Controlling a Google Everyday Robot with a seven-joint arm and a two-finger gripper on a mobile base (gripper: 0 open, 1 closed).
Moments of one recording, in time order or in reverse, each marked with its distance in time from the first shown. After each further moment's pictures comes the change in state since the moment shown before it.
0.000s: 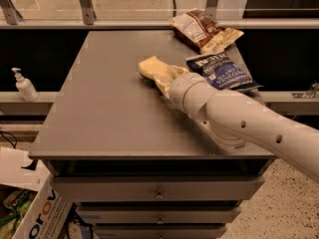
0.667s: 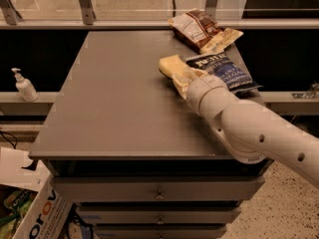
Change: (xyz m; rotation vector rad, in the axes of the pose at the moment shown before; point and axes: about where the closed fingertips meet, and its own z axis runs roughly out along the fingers) arm 0.008 -0.042 -0.036 0.138 -0.004 0.025
